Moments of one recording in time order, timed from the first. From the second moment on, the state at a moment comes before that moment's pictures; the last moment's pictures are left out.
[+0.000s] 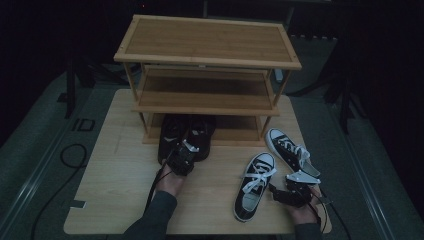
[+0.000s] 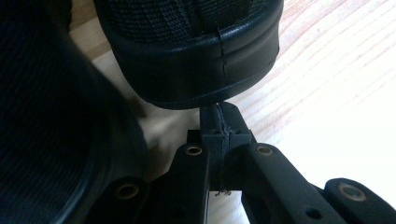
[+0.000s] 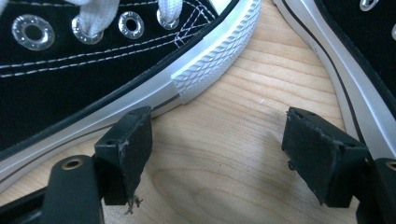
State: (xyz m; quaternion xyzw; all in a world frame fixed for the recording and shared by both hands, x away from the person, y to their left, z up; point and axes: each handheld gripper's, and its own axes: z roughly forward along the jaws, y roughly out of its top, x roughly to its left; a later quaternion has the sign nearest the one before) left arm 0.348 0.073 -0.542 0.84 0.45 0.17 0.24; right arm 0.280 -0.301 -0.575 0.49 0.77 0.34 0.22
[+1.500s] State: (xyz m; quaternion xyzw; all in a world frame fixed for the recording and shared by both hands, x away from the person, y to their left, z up) left arm 0.362 0.061 -0.533 0.84 0.45 0.19 0.26; right arm 0.280 -0.301 -0.575 0.49 0.77 0.34 0.22
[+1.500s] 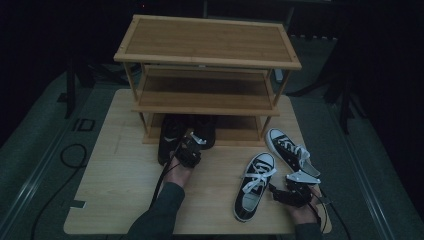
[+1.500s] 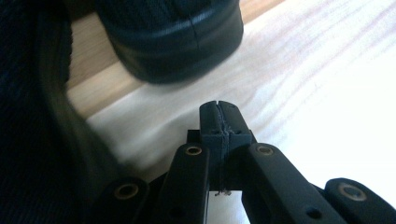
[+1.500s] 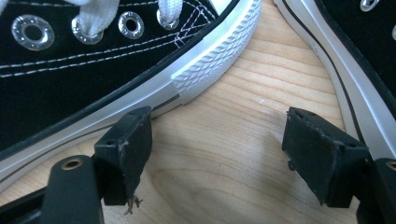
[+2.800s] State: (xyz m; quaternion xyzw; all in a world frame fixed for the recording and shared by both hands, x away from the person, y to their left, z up) left arm 0.317 0.184 -0.545 0.79 0.54 0.20 0.23; right arm 0.280 -0.301 -0.575 0.49 0.77 0.34 0.22
